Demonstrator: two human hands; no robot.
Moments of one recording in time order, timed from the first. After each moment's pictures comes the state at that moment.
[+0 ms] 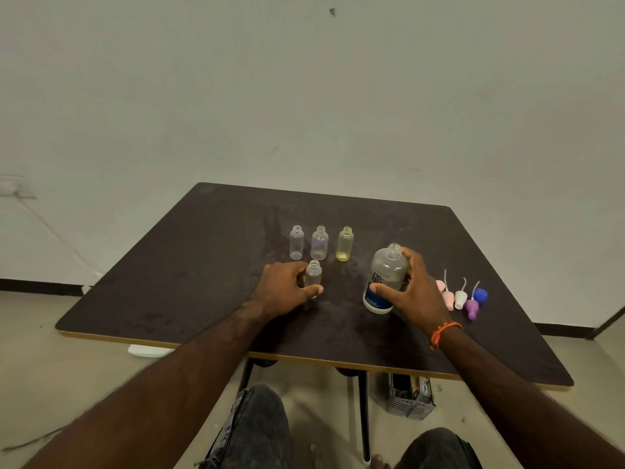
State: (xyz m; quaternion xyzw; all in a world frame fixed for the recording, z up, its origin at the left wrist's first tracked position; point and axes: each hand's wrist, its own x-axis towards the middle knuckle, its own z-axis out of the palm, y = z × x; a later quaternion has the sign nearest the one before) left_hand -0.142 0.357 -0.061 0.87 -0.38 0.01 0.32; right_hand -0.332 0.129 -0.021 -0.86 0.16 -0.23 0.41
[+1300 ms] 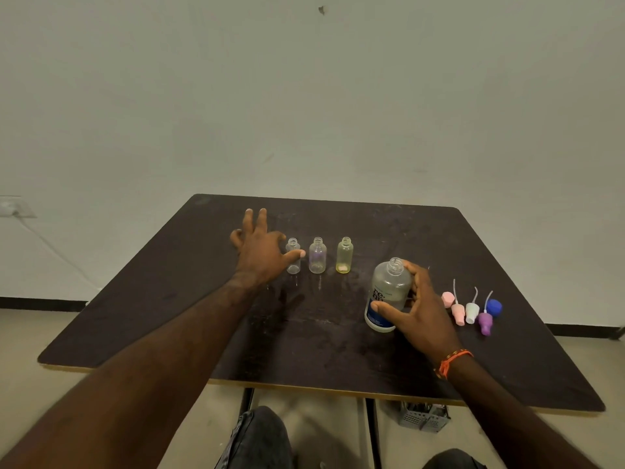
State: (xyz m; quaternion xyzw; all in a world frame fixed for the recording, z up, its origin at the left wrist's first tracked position) left_hand -0.065 0.333 -0.017 0.94 -0.27 0.12 0.18; right_hand -0.327 0.122 -0.039 -0.84 0.14 -0.25 0.45
